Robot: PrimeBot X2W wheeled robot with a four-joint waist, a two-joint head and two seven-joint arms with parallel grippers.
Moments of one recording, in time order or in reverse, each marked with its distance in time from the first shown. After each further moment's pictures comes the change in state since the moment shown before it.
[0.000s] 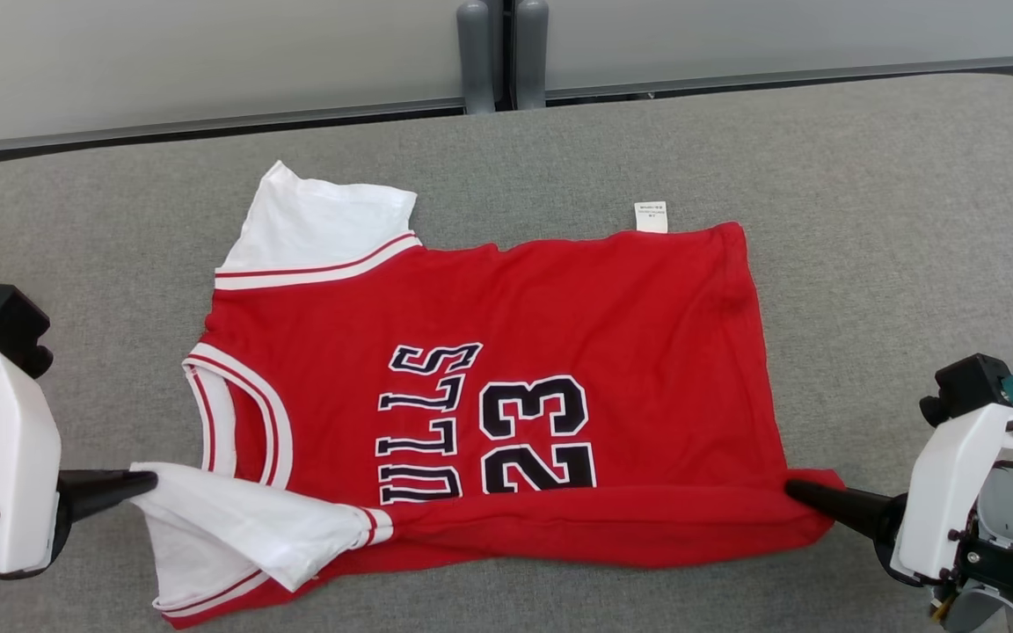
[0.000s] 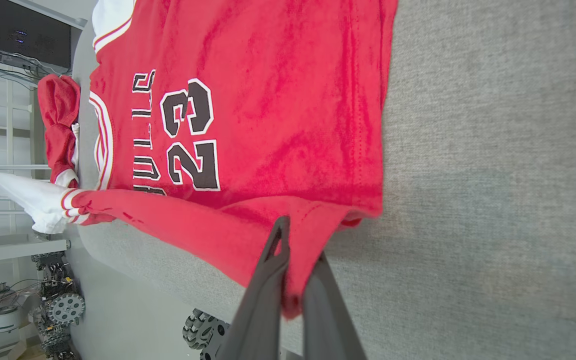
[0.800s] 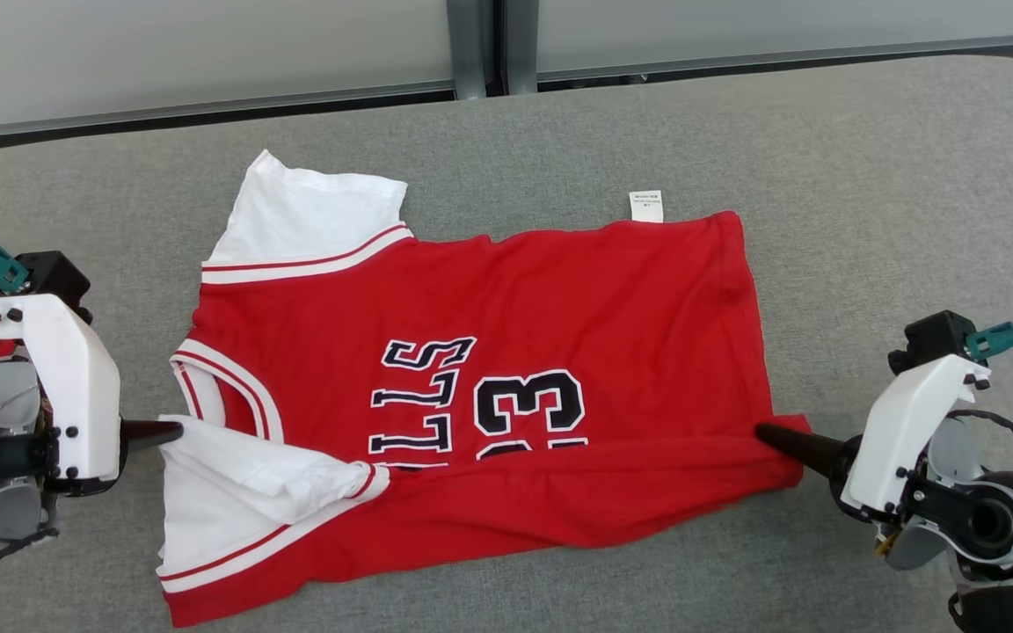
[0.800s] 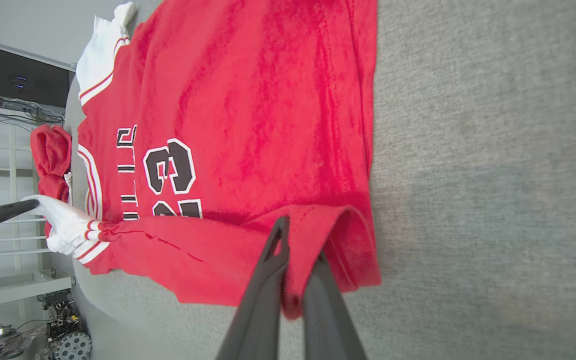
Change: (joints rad) left arm -0.118 -0.281 -0.073 0.420 0.114 -0.029 0.019; right arm -0.155 0.071 0.021 0.212 -0.065 0.000 -0.121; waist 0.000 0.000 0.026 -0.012
